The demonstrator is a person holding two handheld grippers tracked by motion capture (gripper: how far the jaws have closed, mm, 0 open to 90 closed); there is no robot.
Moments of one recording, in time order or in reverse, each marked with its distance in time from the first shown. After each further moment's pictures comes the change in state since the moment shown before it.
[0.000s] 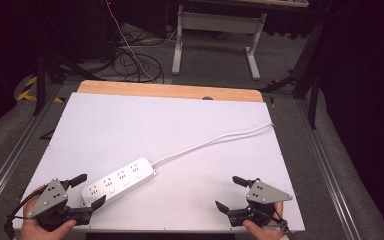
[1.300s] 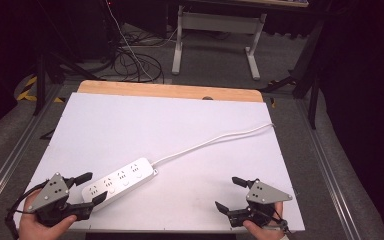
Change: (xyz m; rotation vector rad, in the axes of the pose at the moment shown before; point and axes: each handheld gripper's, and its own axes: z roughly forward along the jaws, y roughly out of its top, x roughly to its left) left arm -0.001 0.023 -0.001 0.038 -0.042 0.021; right arm 0.000 -0.001 0.000 -0.003 0.015 0.001
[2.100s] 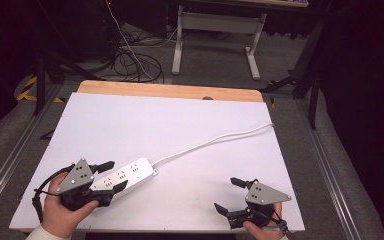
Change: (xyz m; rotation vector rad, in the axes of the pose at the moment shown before) left arm -0.012 0.043 0.039 0.011 -0.064 0.072; right arm 0.001 0.000 0.001 -0.004 0.022 -0.012
